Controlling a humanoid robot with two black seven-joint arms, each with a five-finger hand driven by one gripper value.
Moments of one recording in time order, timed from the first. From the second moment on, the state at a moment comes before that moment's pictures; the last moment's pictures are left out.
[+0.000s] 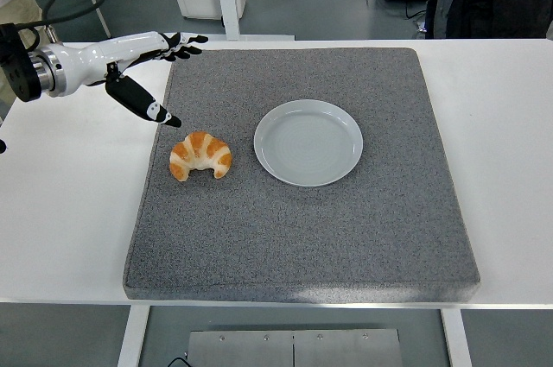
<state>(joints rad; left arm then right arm) -1.18 0.90 -0.22 -1.50 0.93 -0.16 0.05 -0.09 0.00 -0.01 0.15 -0.10 -0.03 0.24</state>
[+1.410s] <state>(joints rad) -0.89 0.75 -0.22 -1.41 1.31 0.10 -0.04 -0.09 0.00 -0.01 0.15 -0.10 -0.03 0.24</state>
